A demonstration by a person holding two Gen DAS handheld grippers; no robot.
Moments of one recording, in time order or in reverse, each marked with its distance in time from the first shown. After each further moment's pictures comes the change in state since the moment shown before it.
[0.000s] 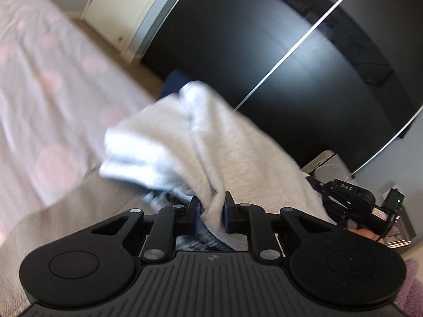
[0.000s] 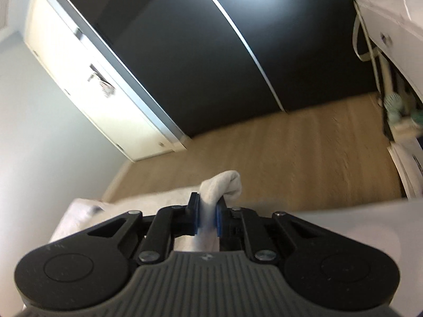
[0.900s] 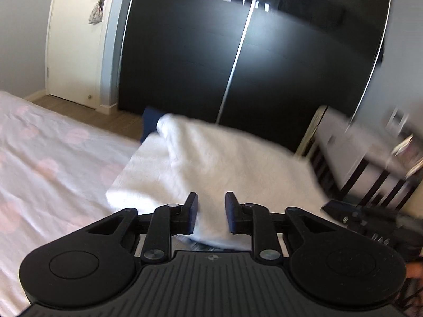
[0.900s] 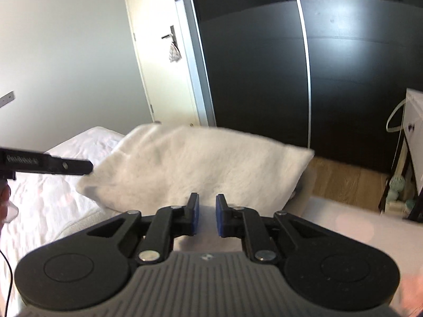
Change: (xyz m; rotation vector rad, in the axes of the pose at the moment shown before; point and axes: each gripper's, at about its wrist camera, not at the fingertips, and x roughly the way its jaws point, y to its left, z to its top) left arm -0.028 -0.050 0.001 0.467 -0.033 0.106; right arm -0.089 0.076 -0.121 -0.456 -0.054 0.041
